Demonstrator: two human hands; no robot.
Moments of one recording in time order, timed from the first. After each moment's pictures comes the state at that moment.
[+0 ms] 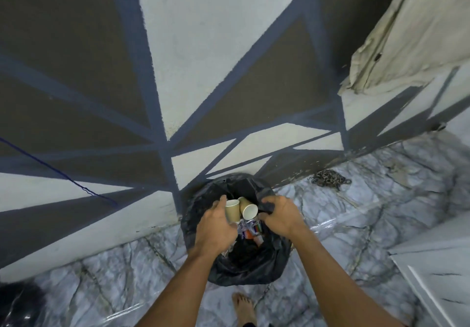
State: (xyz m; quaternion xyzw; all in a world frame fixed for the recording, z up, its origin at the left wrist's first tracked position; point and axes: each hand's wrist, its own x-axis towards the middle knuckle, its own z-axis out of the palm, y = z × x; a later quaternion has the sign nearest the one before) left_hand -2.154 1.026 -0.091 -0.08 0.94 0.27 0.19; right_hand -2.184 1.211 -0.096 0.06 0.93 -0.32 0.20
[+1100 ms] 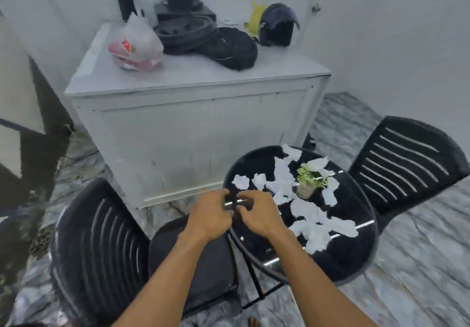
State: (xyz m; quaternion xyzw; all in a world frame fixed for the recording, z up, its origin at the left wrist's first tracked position) left_hand -1.610 1.445 0.023 0.66 0.65 0.22 0.31; right_hand -1.453 1.461 0.008 0.60 0.69 -0.33 -0.23
